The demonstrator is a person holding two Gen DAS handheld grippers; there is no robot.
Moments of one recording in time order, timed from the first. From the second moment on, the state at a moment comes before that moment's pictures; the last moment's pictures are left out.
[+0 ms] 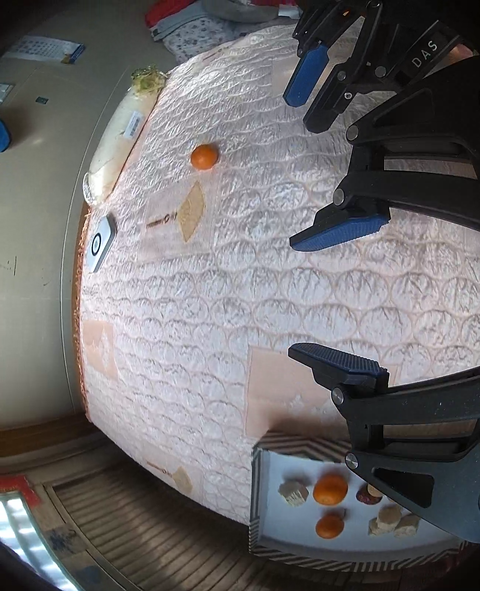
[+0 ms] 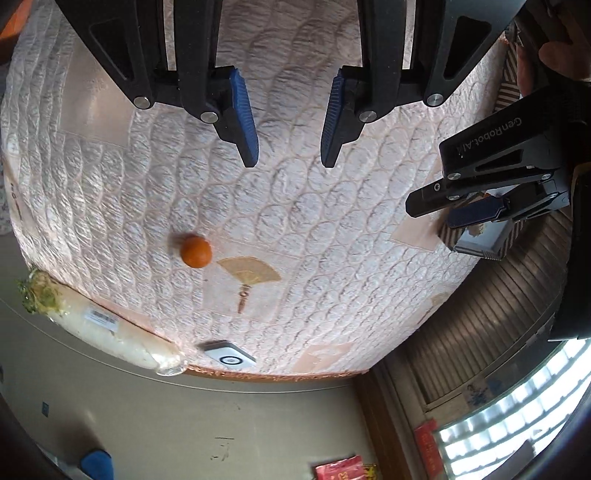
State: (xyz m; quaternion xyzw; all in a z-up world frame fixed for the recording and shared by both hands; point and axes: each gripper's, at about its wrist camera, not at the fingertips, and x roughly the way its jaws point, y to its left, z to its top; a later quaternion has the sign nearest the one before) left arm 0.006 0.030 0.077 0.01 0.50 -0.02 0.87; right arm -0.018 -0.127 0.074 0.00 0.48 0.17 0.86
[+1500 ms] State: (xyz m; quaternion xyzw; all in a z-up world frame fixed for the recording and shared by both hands) left arm 0.086 -0.081 0.059 0.03 0.51 -0.11 0.85; right arm -0.086 -0.268 0.022 0.01 0.53 0.14 0.83
